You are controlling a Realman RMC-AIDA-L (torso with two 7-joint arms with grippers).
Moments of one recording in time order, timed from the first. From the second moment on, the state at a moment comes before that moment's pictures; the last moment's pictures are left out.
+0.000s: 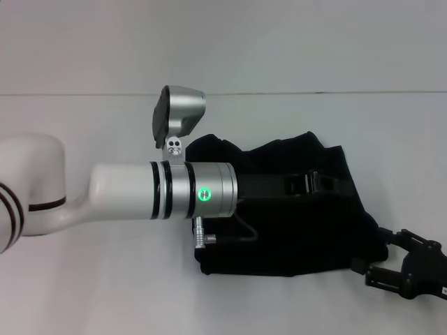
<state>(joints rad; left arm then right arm) -0.96 -2.18 0.78 0.16 1.84 1.22 -2.03 0.35 2.09 -0.48 -0.42 -2.01 -1.40 1.05</state>
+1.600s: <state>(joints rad) -0.58 -2.17 0.67 0.42 1.70 1.58 -1.49 0.34 2.09 -0.25 -0.46 -2.02 -1.70 0.96</state>
